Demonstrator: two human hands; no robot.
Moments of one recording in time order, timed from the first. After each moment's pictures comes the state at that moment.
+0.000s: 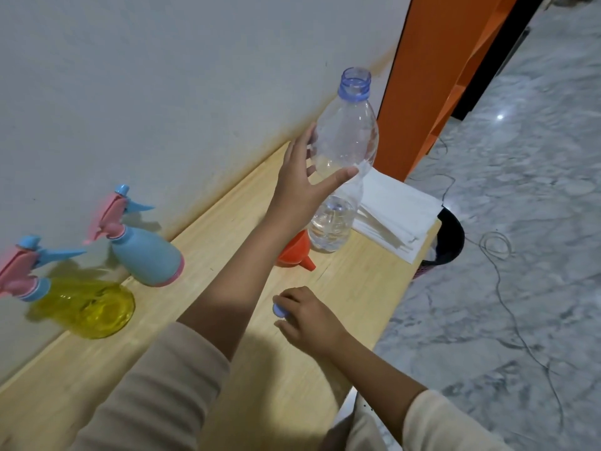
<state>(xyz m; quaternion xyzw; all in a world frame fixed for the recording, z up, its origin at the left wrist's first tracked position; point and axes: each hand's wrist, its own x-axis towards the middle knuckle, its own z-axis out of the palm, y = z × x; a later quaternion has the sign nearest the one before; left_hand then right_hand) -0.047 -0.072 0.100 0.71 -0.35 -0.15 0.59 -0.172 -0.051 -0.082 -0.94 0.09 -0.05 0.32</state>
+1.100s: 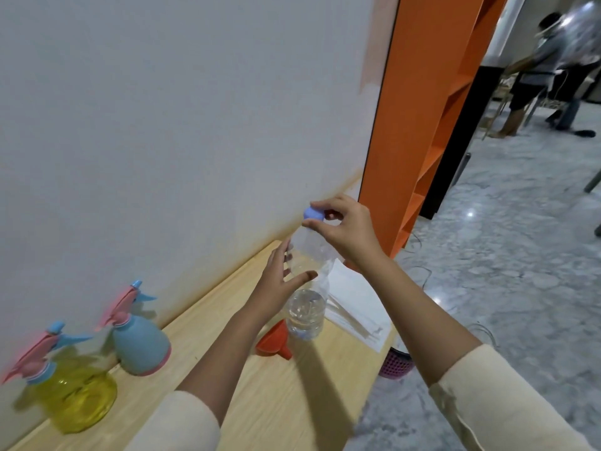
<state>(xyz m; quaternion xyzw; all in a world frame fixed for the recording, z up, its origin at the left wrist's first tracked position) -0.042 -0.071 0.104 0.71 -0.36 -0.19 0.57 -0.121 -0.195 0.198 -0.84 0.16 -0.35 0.38</state>
